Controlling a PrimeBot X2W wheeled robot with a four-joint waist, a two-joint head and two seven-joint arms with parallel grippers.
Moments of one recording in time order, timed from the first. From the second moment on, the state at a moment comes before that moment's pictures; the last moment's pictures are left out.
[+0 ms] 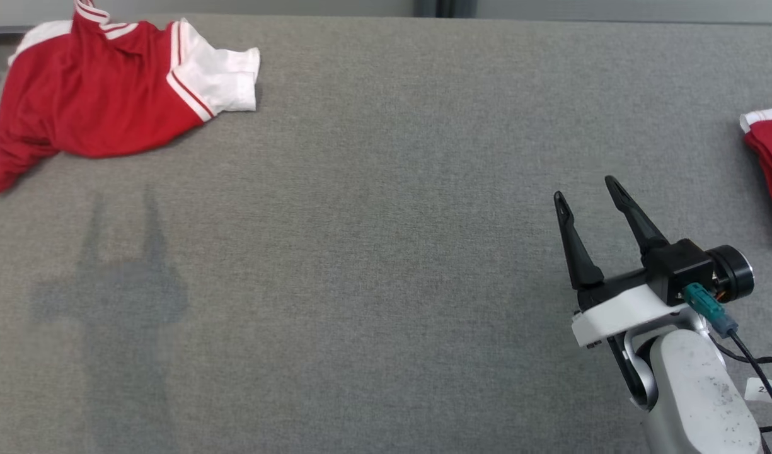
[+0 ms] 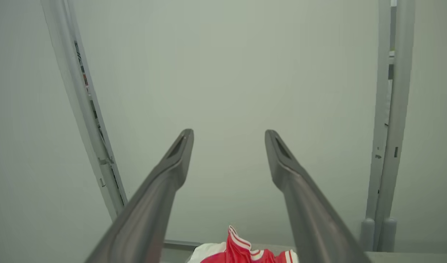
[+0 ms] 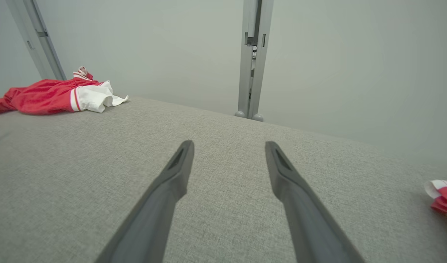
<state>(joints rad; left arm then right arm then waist) -0.79 0.47 0.05 0.27 -0.40 -0.12 -0.02 -0.28 -0.05 0.04 0.19 0.00 0.13 -0.26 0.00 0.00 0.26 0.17</state>
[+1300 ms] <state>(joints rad) -1.07 0.49 -0.18 0.94 -0.51 -0.13 0.14 -0.33 -0.05 0.04 -0.04 -0.02 0.13 -0.24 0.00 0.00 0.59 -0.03</state>
